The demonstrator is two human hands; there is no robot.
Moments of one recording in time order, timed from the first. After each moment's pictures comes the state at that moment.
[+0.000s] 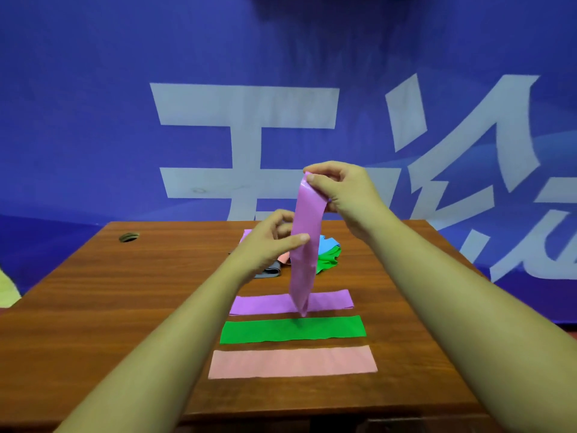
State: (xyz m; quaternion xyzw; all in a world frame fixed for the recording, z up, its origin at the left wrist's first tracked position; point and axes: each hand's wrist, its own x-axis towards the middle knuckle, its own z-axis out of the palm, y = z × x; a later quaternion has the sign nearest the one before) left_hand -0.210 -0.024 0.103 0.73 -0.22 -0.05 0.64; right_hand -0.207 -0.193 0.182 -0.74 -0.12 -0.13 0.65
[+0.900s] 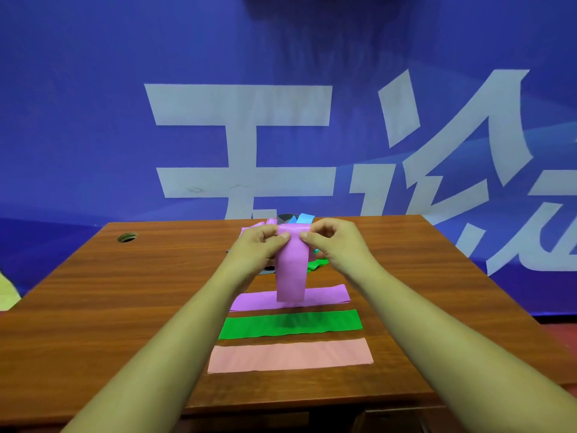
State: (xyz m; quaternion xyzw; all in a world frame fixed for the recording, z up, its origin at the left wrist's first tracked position) left_hand -0.217 -0.025 0.084 0.75 -0.12 -0.02 0.65; right_hand -0.235 -0.199 0.105 -0.80 -0.07 -0.11 0.59
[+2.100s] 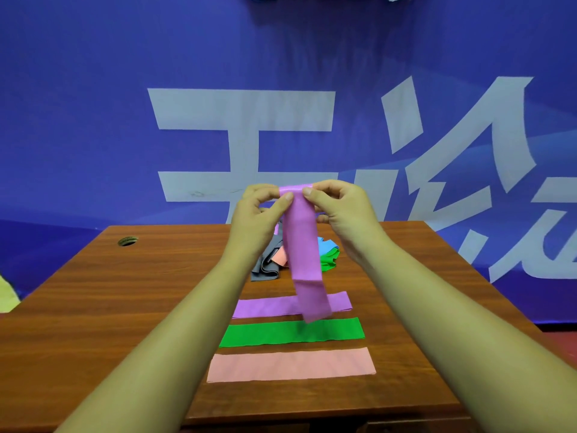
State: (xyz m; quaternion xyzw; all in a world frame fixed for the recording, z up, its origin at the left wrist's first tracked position) left_hand -0.218 -0.037 0.141 0.74 -0.14 0.23 0.62; right_hand -0.225 -0.190 0.164 -0.71 -0.10 -0.15 0.68
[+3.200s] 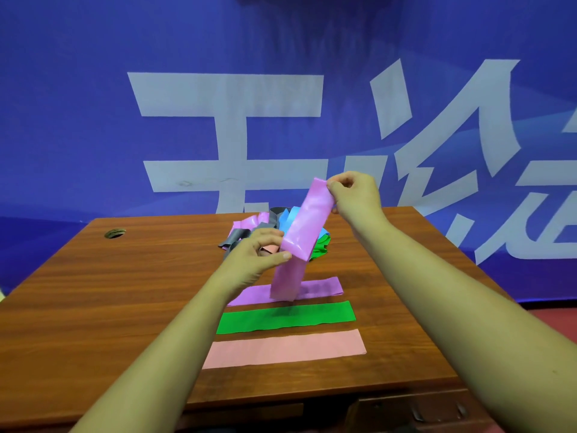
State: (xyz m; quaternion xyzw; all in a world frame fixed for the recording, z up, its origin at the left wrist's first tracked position) left_hand -0.225 -0.020 0.067 0.77 -0.19 -0.02 0.61; right_hand -0.194 -0.225 0.146 -0.79 0.05 -0.23 0.56
